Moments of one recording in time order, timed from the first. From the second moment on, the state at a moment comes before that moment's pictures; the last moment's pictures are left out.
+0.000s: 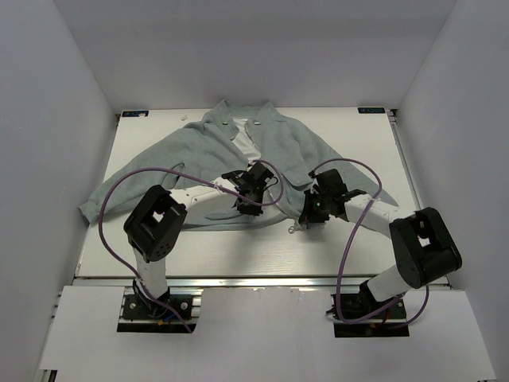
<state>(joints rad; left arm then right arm) -0.79 1.86 1.27 -0.53 -0.18 -0.55 0.44 1.50 0.74 -0.24 -0.23 0.39</state>
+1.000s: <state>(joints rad) -0.77 1.86 1.27 -0.52 -0.04 -0.52 0.44 1.48 0.72 -0.22 -0.25 0.36</state>
